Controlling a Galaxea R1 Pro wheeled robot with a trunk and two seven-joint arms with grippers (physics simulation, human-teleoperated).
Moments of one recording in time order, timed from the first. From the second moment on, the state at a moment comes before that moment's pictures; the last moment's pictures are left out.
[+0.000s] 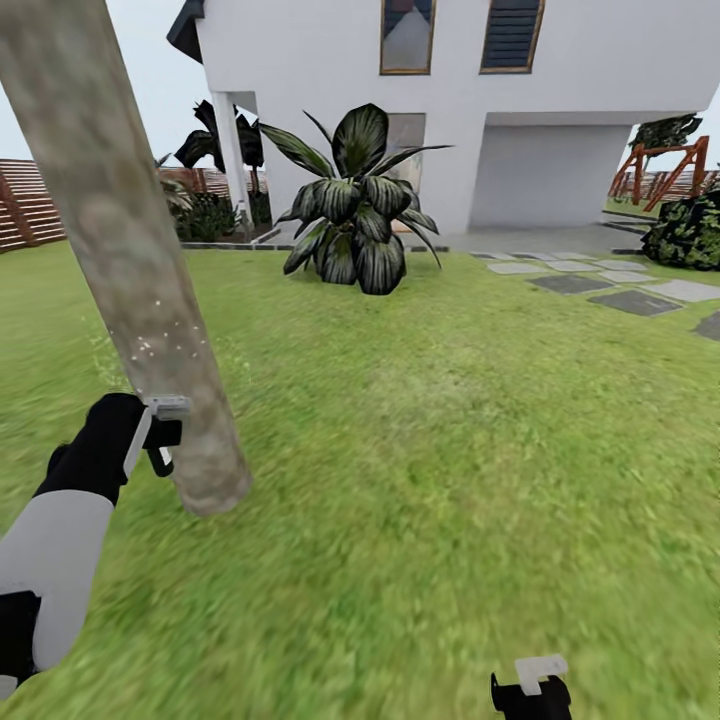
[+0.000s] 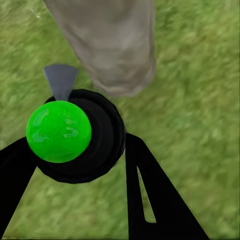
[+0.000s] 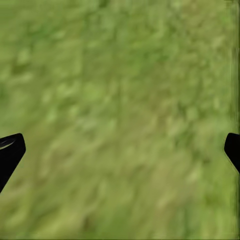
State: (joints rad) left arm -1.01 0.23 0.12 -0.84 -0.11 1.00 -0.03; right arm -0.43 -0.06 0.24 -0.11 -0.07 -0.34 -0.22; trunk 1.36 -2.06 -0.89
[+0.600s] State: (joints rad) left arm -0.94 0.23 0.12 -0.84 -0.10 0.99 0.03; right arm -0.43 -0.06 0.24 -0.11 -0.07 -0.34 -0.22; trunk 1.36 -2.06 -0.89
